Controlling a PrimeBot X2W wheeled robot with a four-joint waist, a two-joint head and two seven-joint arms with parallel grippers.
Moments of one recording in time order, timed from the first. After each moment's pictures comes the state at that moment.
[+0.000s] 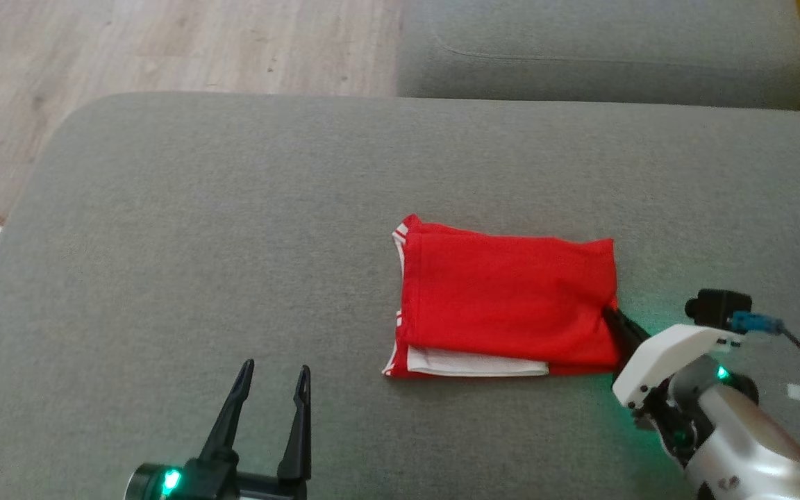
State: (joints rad) left arm 0.13 0.06 -0.29 0.11 -0.12 0.04 -0.25; right arm -0.40 -0.21 0.44 0.87 0.84 0.12 0.02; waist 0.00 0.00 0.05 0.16
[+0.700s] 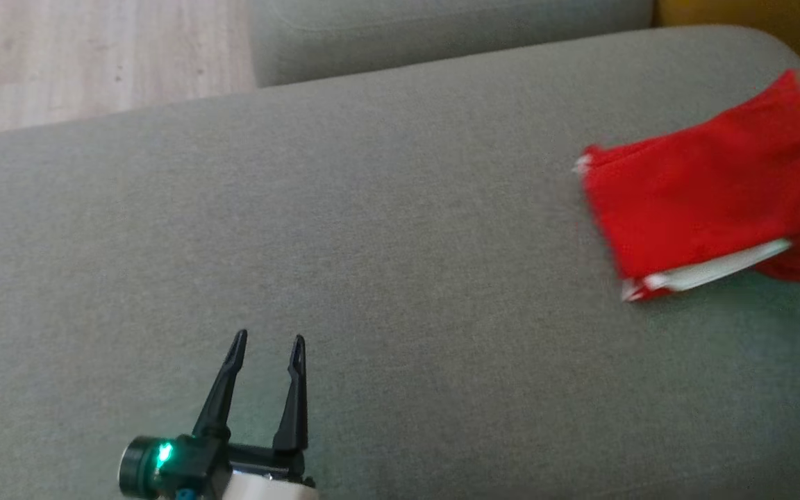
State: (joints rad) left arm 0.09 0.06 -0.29 0.09 -0.15 0.05 -0.25; right arm -0.68 -0.64 0.57 0.82 0.82 0.12 0.04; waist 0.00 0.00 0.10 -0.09
